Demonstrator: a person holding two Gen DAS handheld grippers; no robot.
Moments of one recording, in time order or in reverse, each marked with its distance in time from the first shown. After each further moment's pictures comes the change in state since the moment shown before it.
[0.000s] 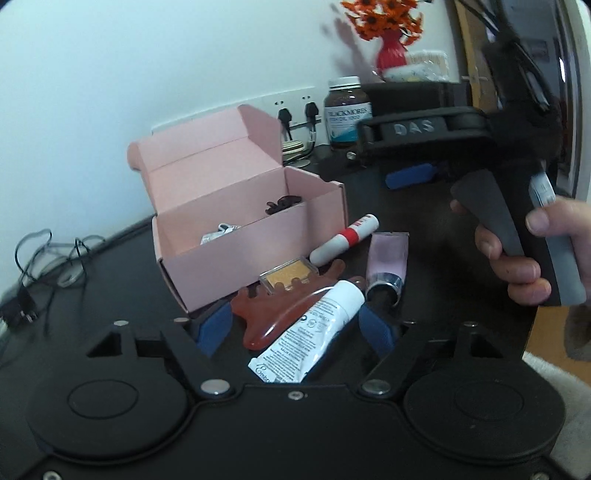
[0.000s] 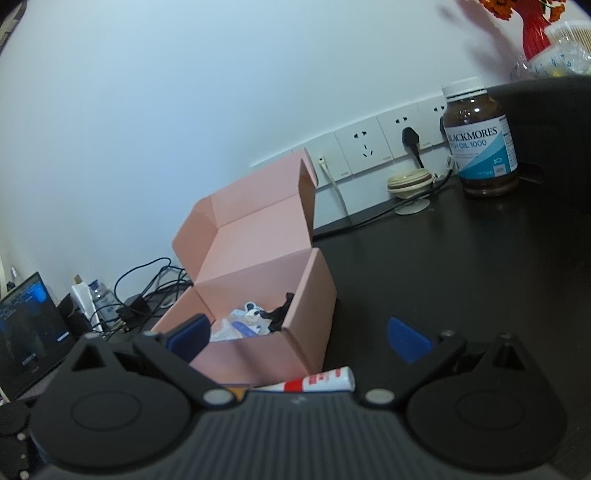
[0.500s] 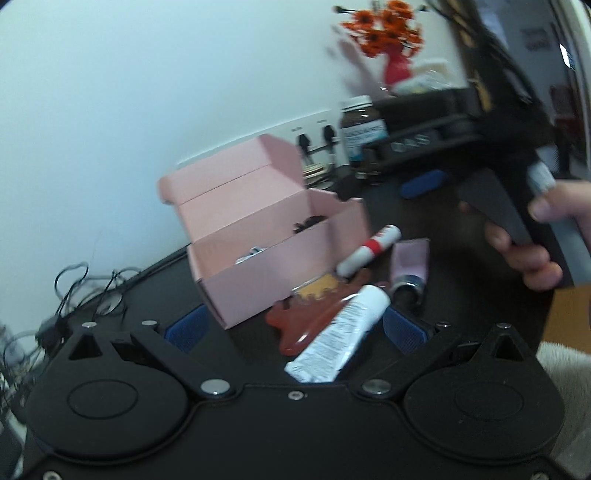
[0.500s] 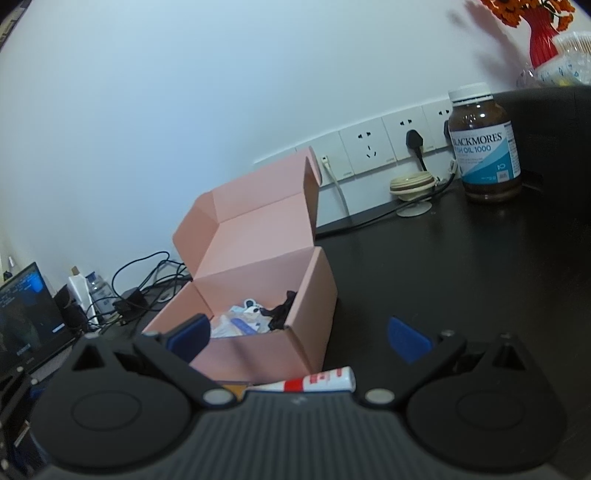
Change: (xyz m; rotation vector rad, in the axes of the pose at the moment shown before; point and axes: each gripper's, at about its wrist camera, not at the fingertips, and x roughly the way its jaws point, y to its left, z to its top) left arm -0.018 -0.015 -0.007 0.132 -0.065 0.082; right arm 0.001 0.004 -0.001 -0.027 0.003 -0.009
